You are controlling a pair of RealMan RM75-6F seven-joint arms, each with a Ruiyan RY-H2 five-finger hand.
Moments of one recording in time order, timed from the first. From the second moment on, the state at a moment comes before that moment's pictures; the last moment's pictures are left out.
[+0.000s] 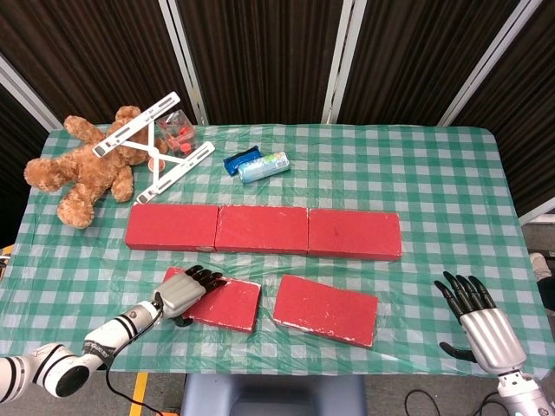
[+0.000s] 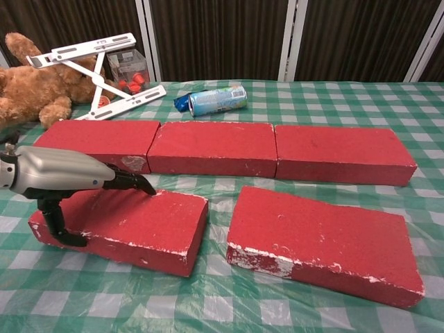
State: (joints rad) left arm -0.86 -1.22 0.04 -1.74 1.21 0.61 0.31; right arm 0.05 -1.10 -0.09 -1.62 -1.71 1.45 -0.12
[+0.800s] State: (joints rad) left arm -0.90 -1.25 0.07 -1.73 1.10 0.63 0.40; right arm 0.06 -1.10 -0.09 -1.62 -1.71 1.45 -0.13
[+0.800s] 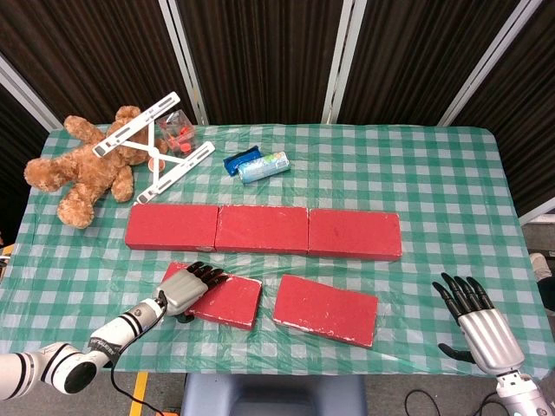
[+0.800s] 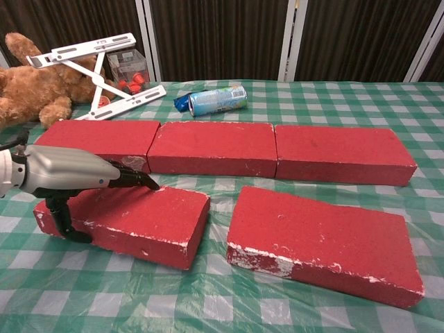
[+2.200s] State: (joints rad) left arm -0.76 -1.21 0.07 -1.74 1.29 0.93 0.30; right arm 0.06 -1.09 -0.10 -1.62 -1.72 1.45 -0.12
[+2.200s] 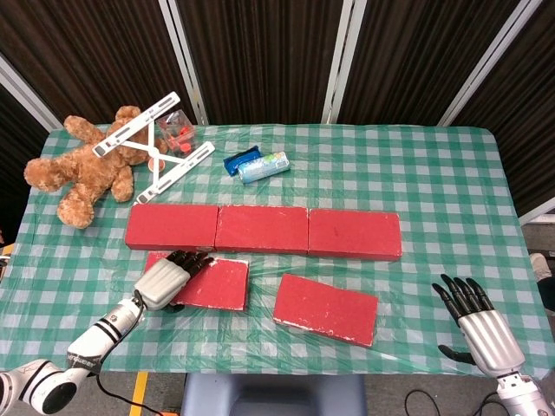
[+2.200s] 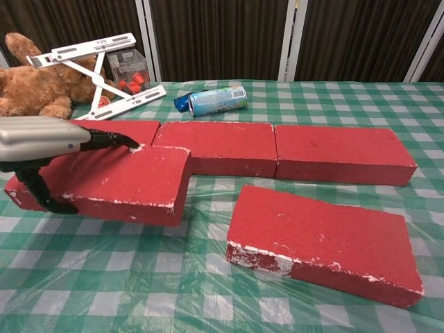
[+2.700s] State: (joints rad) left arm -0.83 -1.29 -0.11 -1.57 1.15 0.88 0.27; right arm 0.07 -1.10 -0.08 -1.62 -1.68 1.42 -0.13
